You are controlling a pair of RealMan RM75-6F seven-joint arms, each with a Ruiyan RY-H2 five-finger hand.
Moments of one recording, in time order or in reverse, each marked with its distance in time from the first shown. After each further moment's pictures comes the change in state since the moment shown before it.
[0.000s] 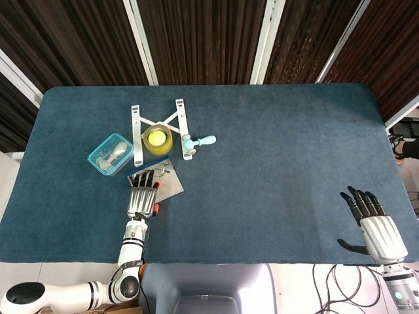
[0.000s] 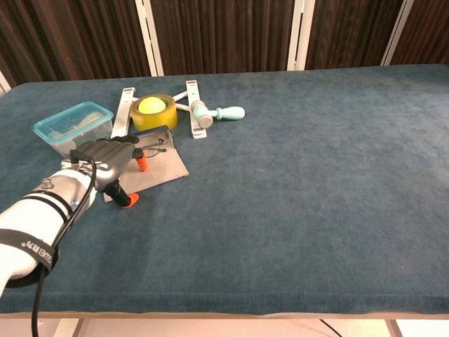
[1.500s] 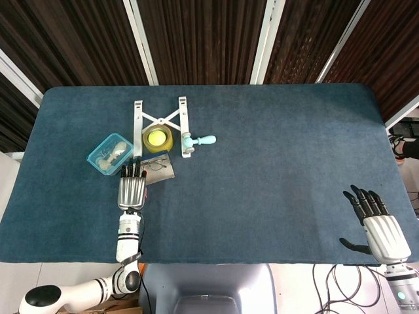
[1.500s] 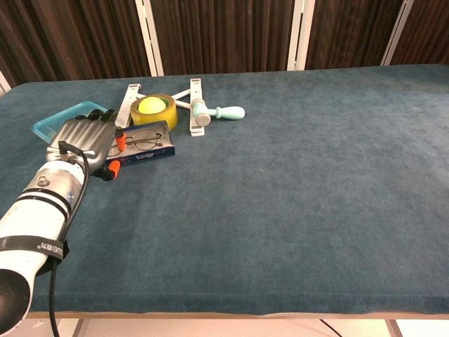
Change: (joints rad) left arm -0.003 -0.123 -0.008 0.342 0.194 0.084 -0.123; right arm -0.004 0.009 0.004 0.002 0.000 0.009 0.019
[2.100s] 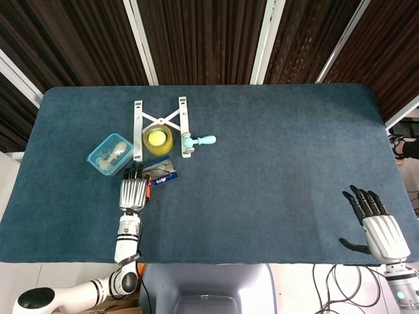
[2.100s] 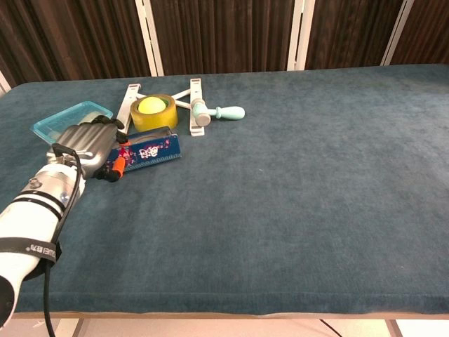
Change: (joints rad) left arm 0.040 0.036 -0.008 -0.068 0.050 -0.044 -0.149; right arm 0.002 -0.002 -0.001 0.000 -0.001 -0.005 -0.007
